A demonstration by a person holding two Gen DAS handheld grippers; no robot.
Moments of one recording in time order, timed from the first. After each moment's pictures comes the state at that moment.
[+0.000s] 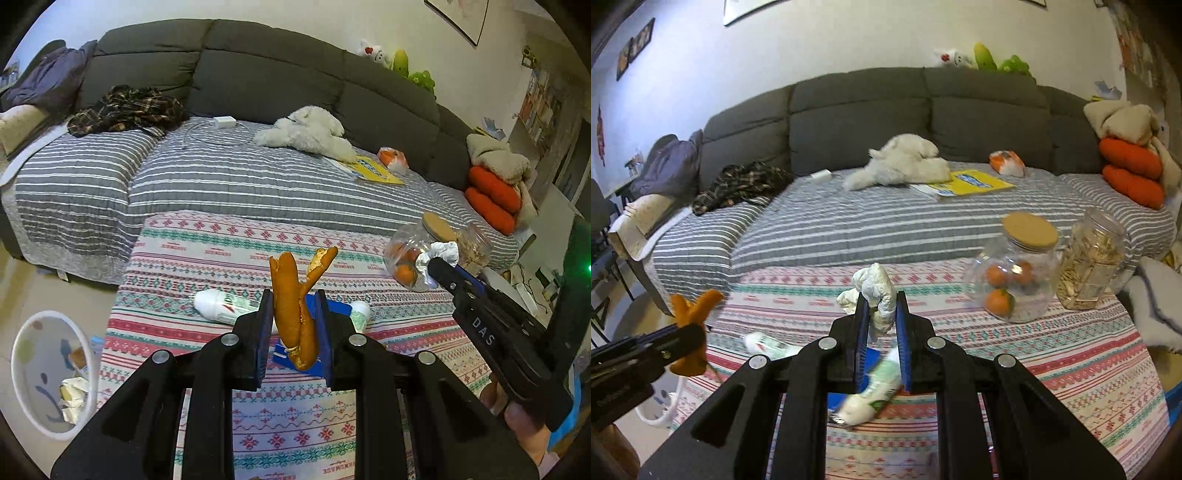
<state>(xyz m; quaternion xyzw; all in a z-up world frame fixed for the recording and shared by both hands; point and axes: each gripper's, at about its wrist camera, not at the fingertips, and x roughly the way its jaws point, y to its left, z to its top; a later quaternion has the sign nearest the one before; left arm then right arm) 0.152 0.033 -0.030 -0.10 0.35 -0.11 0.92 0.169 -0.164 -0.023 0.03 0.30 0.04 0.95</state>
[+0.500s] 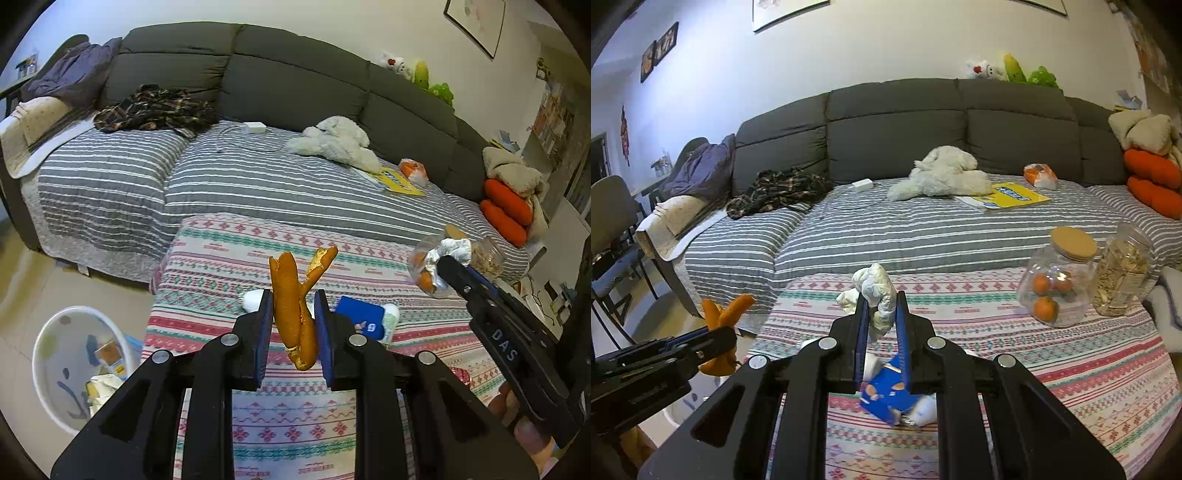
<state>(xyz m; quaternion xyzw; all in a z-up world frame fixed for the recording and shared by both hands) 0.141 0.080 -0.028 -0.11 0.35 -0.08 0.93 0.153 -0.109 -0.014 0.04 0.28 0.09 0.96</state>
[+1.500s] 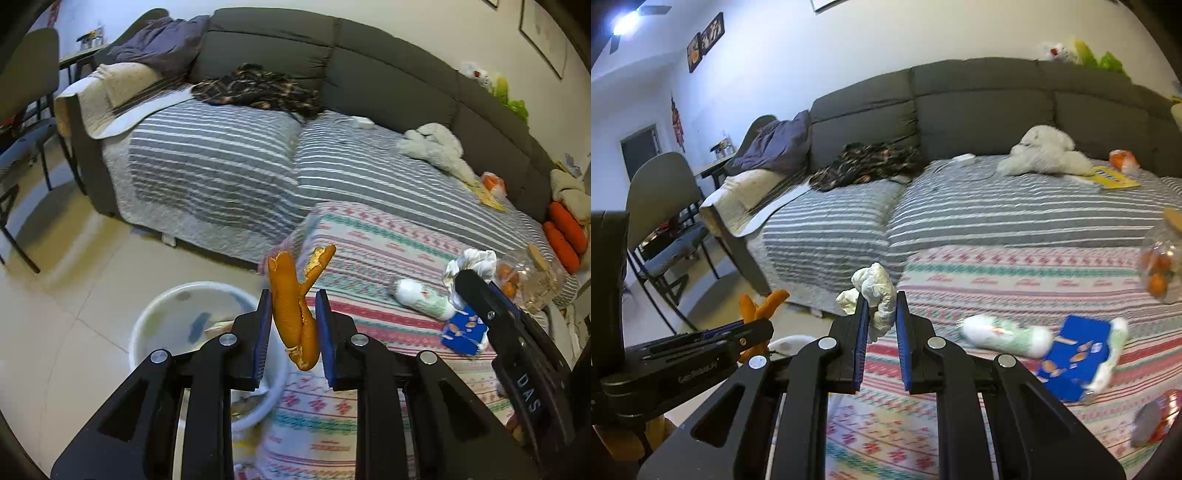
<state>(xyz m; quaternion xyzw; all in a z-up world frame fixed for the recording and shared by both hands) 0.116 0.216 -0.044 -0.13 0.39 0.06 0.91 0.134 0.044 -0.045 0.05 0.30 0.22 0.93</state>
